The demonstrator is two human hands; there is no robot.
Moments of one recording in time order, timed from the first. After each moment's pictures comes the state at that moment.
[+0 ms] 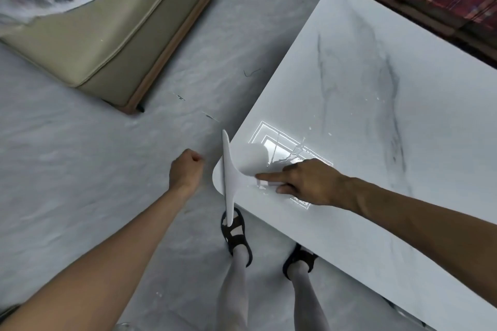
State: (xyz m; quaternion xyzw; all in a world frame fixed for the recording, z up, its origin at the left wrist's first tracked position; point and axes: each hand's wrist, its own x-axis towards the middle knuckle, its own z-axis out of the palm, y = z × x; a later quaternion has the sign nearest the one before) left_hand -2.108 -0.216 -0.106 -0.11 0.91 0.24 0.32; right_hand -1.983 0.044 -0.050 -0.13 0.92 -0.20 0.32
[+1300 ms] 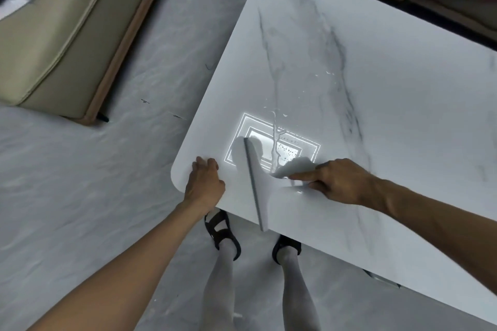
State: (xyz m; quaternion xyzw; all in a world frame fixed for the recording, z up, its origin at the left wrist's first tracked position) left_hand -2.012 -0.126 -0.126 0.17 0.90 0.08 0.40; right_hand -1.855 0.152 -0.064 -0.03 0.94 -0.18 0.28
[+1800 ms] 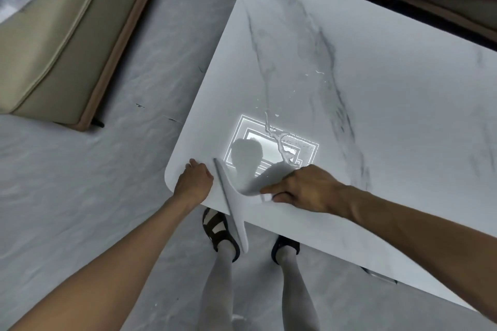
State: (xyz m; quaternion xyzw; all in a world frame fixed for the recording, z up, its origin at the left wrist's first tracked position) left_hand -2.028 -0.121 -0.127 0.15 0.89 0.01 0.44; right_hand -1.871 0.105 -0.061 -0.07 0.92 -0.19 0.32
